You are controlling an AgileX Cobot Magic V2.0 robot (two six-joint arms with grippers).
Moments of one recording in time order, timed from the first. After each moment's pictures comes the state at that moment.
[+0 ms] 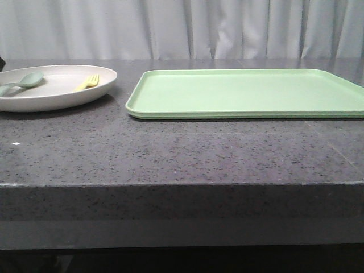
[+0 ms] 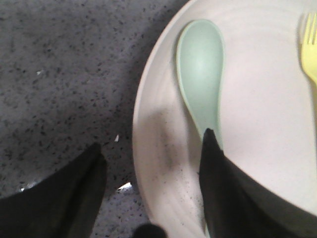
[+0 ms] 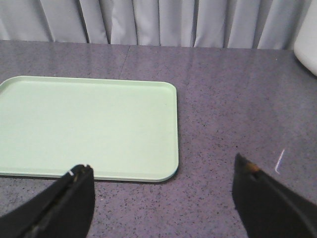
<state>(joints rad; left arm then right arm) 0.21 2.00 -1.84 -0.43 1.21 0.47 0.00 0.42 -0.62 0.03 0.51 0.00</state>
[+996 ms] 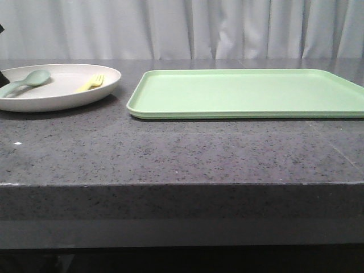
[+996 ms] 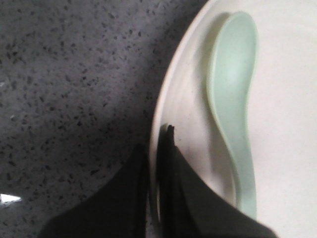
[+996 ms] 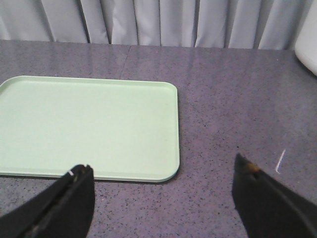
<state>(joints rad) 0.20 2.10 -1.90 -0.48 1.23 0.47 0.00 0.42 -0.62 0.03 0.51 0.00</state>
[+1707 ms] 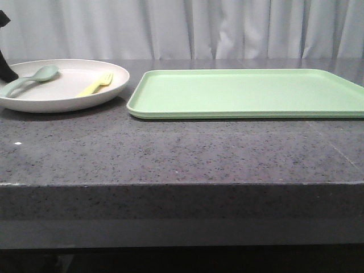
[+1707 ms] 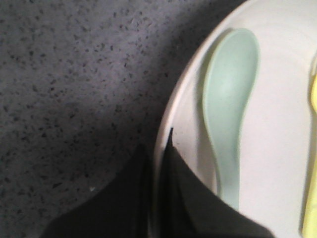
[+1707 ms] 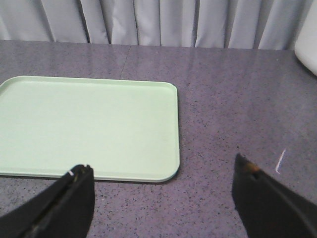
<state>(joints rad) 0.20 2.10 -1.90 -0.59 1.23 0.43 0.00 0.42 -0.62 0.03 0.51 0.00</state>
